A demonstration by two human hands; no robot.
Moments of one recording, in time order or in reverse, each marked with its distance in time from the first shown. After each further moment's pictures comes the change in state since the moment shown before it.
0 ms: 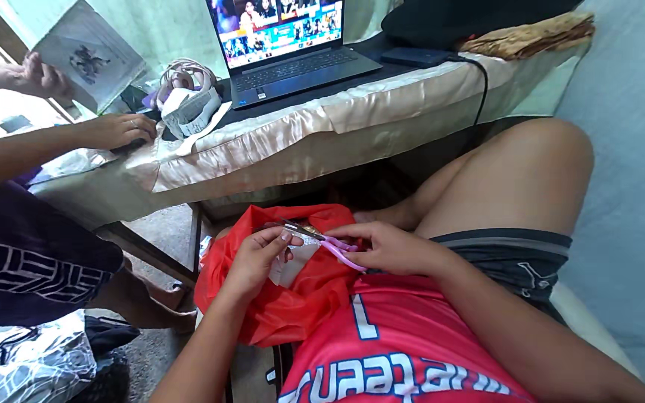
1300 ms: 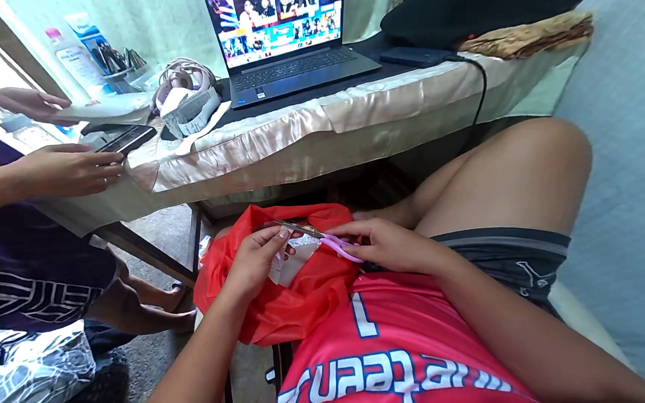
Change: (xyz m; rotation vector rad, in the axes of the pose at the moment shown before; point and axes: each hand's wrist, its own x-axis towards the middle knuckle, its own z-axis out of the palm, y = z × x) left_hand 0.001 -0.004 0.001 -0.012 0.042 -0.004; right_hand 0.001 -0.004 -0.004 -0.116 0.021 0.059
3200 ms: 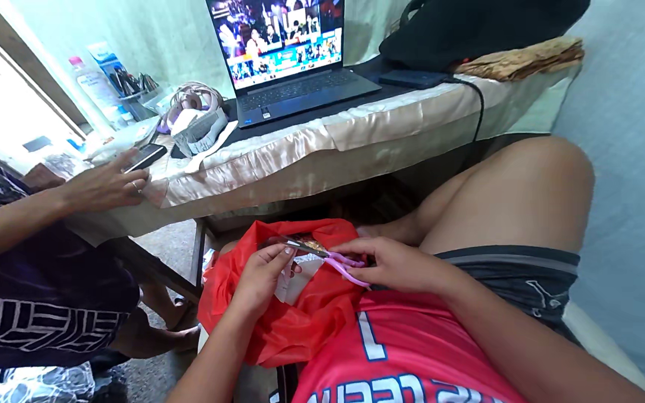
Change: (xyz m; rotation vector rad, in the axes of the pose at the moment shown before) left_hand 0.000 -0.002 0.001 -0.012 0.021 -0.020; right_hand -0.001 0.000 0.002 -0.002 0.007 -0.020
